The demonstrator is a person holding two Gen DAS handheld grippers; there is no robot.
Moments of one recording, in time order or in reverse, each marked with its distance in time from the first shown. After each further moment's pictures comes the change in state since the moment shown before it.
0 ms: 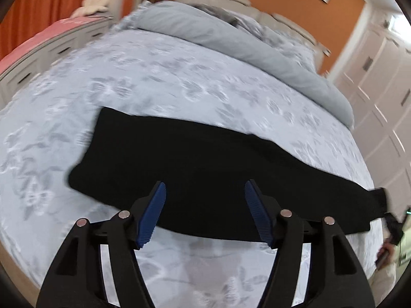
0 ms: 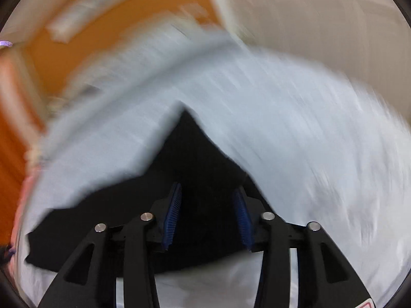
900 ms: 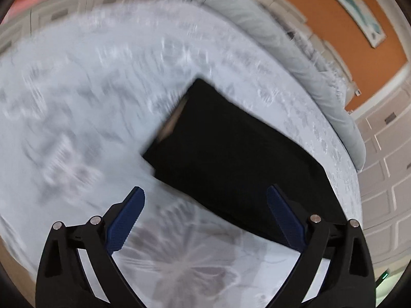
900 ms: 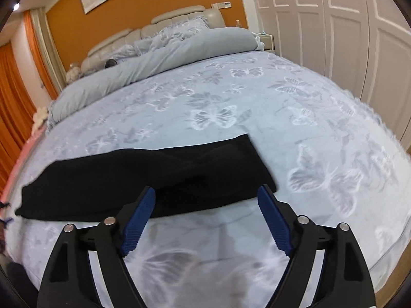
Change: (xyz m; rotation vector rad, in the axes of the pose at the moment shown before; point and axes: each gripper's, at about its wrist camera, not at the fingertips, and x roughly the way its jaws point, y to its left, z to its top) left arm 0.022 0.162 -0.013 -0.369 0.076 -0.014; right arm -0.079 0.031 -0.043 -0.223 -0.058 0.104
